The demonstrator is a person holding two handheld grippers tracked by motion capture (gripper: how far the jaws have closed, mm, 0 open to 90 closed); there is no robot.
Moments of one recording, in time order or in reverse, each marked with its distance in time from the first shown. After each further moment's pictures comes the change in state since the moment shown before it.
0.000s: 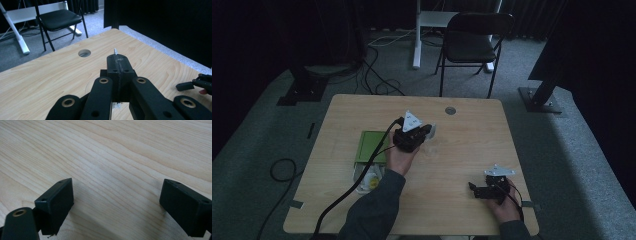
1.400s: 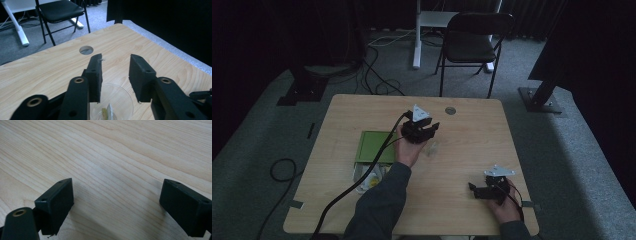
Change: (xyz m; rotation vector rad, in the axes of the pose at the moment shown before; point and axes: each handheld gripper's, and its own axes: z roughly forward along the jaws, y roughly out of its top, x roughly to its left) left arm 0.008 0.006 0.039 0.054 0.016 -0.031; right arm 0.001 0.000 0.000 0.001 0.004 -0.006
